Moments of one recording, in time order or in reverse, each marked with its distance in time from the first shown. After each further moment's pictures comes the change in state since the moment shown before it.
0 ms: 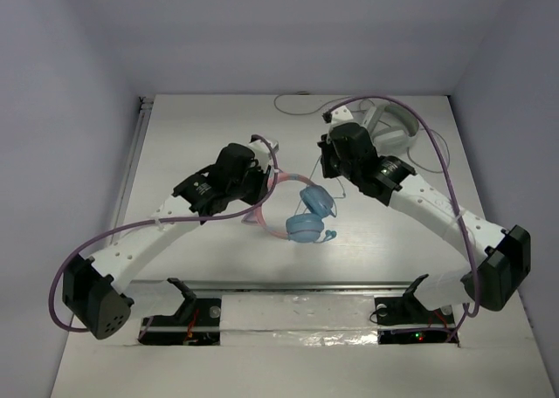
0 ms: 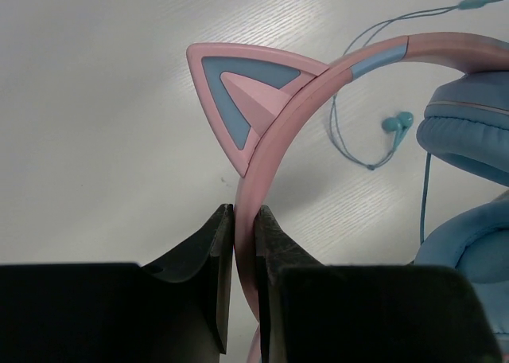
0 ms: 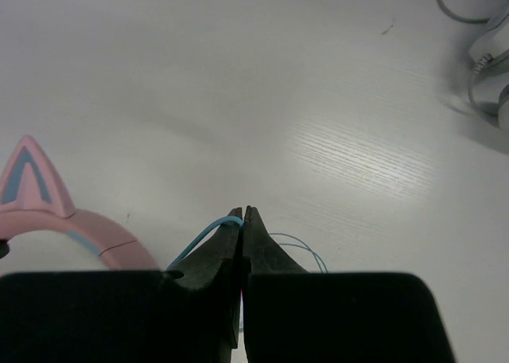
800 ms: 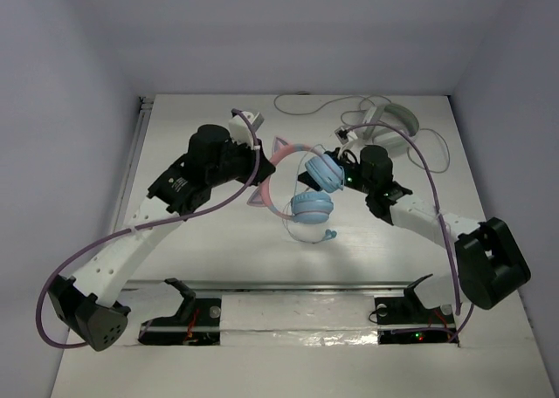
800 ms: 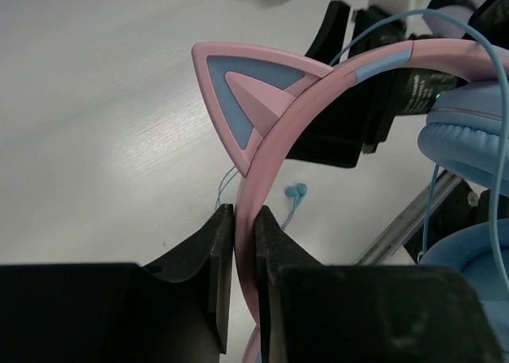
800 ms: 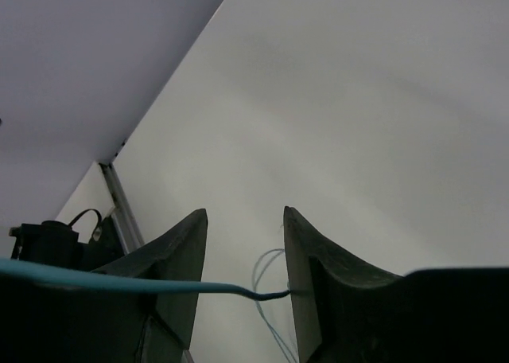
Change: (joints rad) left arm 0.089 -0.076 0.126 0.080 0.225 -0.124; right arm -0.229 -0.011 -0.535 0.911 -0.840 0.299
